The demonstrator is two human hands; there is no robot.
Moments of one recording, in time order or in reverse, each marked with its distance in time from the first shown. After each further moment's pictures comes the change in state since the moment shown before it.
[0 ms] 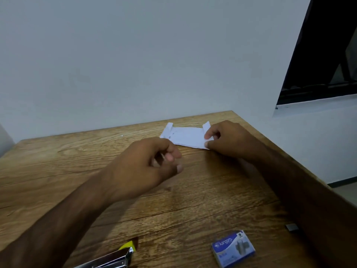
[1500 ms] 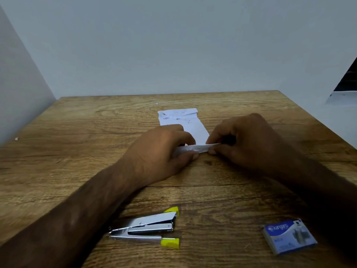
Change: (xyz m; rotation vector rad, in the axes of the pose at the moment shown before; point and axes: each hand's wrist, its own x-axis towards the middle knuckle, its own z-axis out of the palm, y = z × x) left_hand -0.038 -0.046 0.002 0.300 0.057 0.079; right_hand -0.057 -0.063 0.036 -0.002 -0.032 -0.531
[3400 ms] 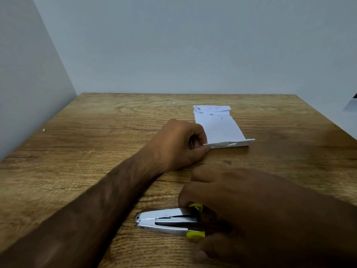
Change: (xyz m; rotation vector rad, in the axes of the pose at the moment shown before) left_hand 0.003 -0.016 0.003 -0.187 0.094 -0.075; right_hand -0.015 -0.104 0.033 -0.150 -0.809 -0.177
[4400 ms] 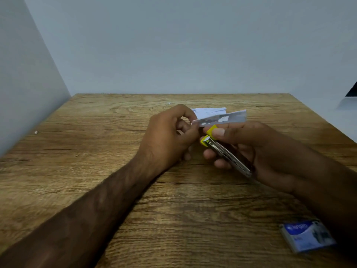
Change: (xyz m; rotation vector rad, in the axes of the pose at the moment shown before) left_hand 0.001 -0.001 0.008 -0.488 0.289 -0.188; right_hand -0.018 0.062 -0.018 1.606 0.485 0.050
